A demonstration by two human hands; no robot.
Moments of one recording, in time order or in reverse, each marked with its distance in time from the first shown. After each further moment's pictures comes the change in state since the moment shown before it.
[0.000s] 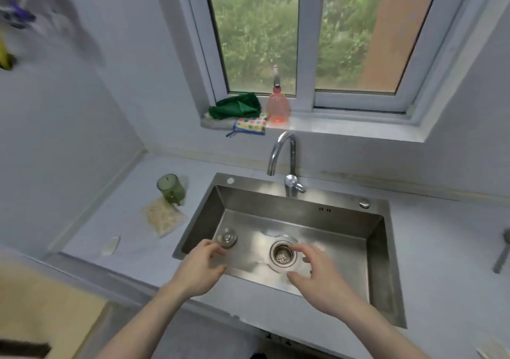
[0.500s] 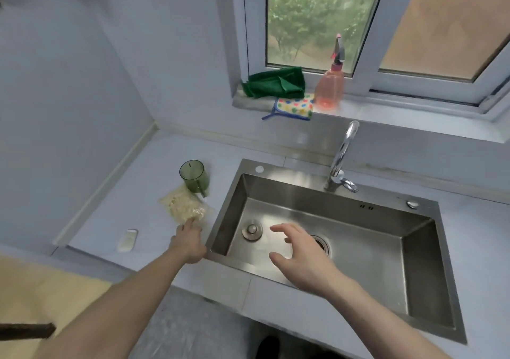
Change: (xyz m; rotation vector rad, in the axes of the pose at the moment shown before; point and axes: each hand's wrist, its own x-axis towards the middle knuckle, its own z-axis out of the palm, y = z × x) left_hand 0.135 -0.204 -0.030 0.295 -0.205 -0.282; right_hand 0.116 -0.129 0.105 -0.103 -0.102 -0.004
